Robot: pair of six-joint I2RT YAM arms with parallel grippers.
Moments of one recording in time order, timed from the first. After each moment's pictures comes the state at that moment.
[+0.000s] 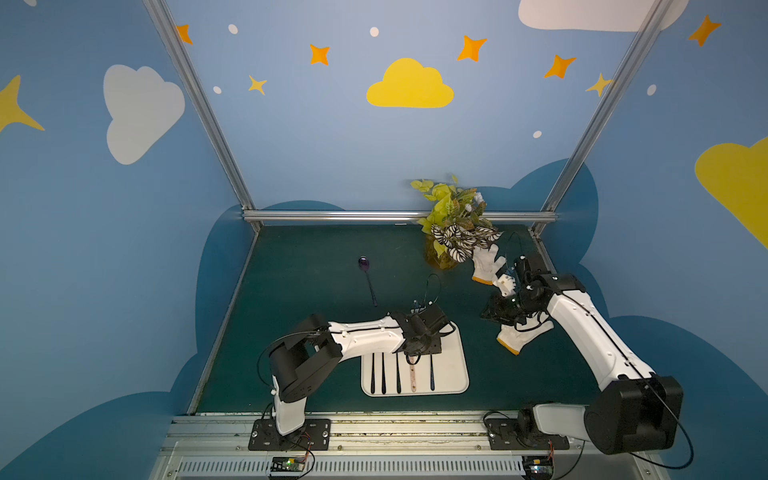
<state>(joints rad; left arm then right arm) -1.03 1.79 1.23 -0.49 -0.06 -1.03 0.15 1.32 1.12 -1.09 -0.40 0.25</state>
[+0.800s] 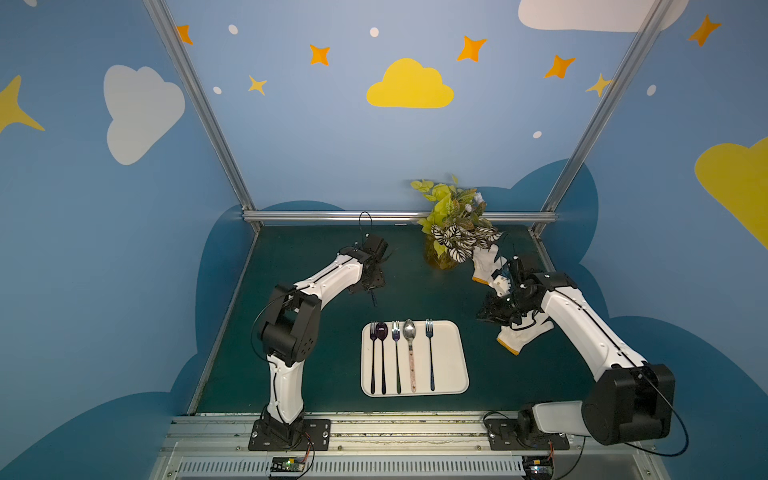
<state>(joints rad) -0.46 2.03 1.61 -0.80 -0.18 -0.70 0.18 1.37 1.11 -1.07 -0.40 0.28</state>
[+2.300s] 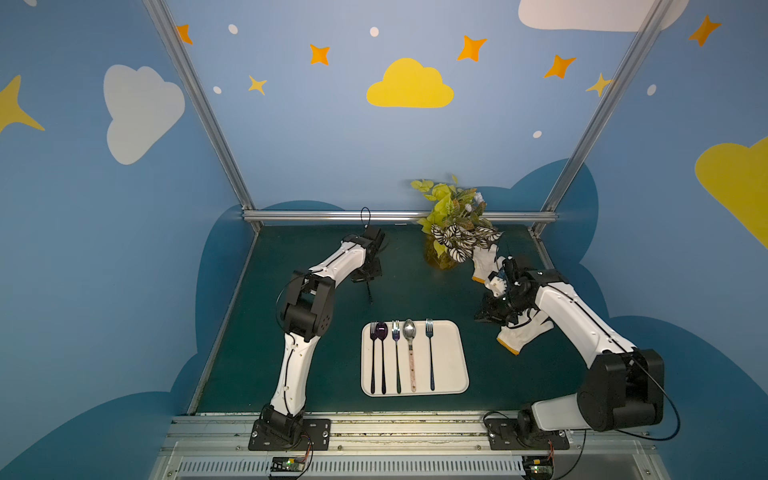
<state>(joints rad) -0.39 2.23 1.87 -0.89 -0.12 -0.58 0.19 1.43 1.11 -1.05 -0.40 0.28</state>
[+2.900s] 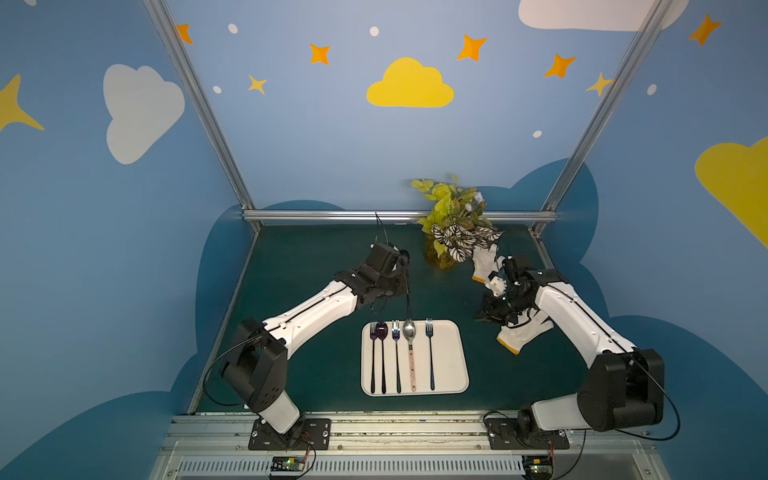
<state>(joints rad) -0.72 1.60 1.22 -0.36 0.13 -0.77 0.19 1.42 1.11 -1.05 -0.40 0.30</state>
